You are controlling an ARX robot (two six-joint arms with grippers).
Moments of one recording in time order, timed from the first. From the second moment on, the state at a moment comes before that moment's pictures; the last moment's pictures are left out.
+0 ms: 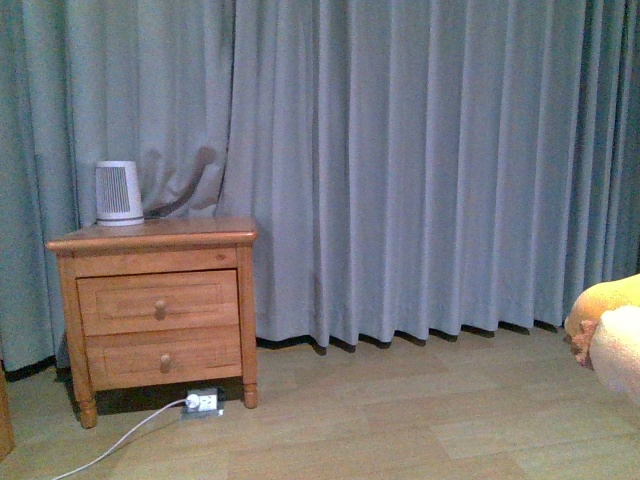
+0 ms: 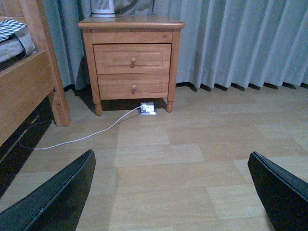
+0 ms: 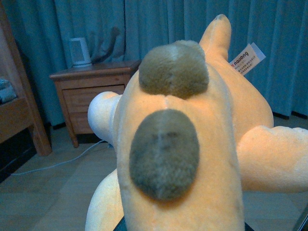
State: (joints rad) left arm 0.00 0.00 0.01 -0.01 0.00 -0.01; right arm -0.05 0.06 0.02 0.22 -0.24 0.14
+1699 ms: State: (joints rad) left arm 0.00 0.00 0.01 -0.01 0.00 -0.01; right arm -0.05 0.06 0.02 0.22 -0.25 0.14
